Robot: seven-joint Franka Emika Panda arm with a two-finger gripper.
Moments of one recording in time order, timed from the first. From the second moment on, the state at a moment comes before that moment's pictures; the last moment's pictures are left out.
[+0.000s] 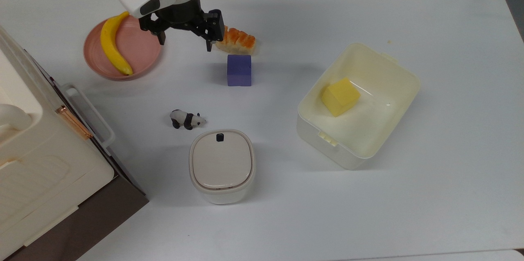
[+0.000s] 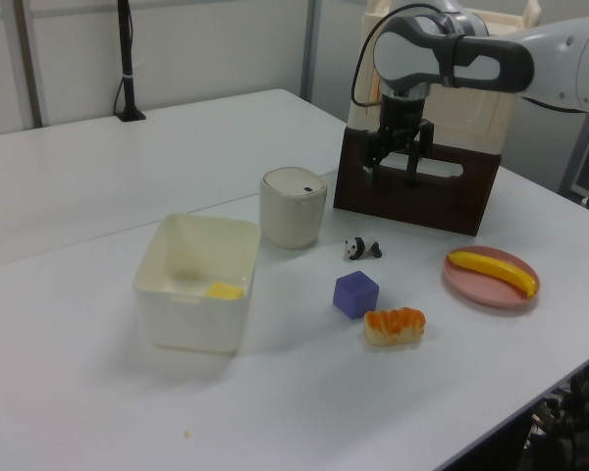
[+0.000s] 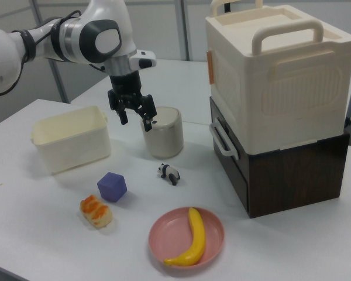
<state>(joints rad) -0.06 0.23 0.00 -1.53 -0.06 1.75 0.07</state>
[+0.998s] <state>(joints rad) -0.03 0.25 0.01 -1.61 -0.02 1.75 -0.07</state>
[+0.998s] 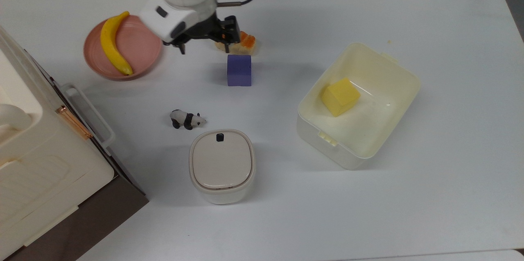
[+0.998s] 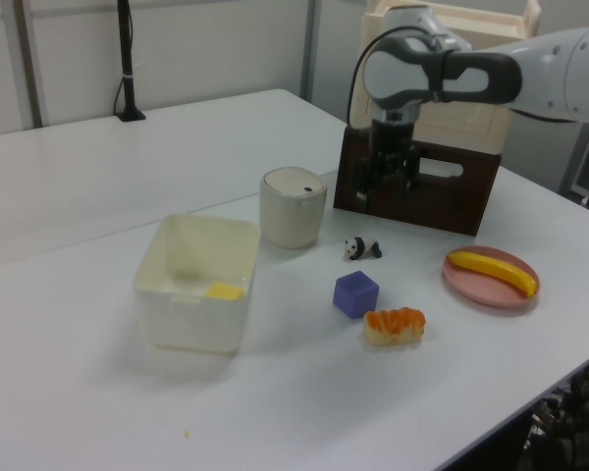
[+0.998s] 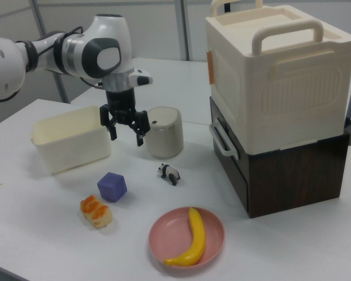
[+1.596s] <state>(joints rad) 0.11 0.26 0.02 -1.57 0.11 1.79 -0.37</state>
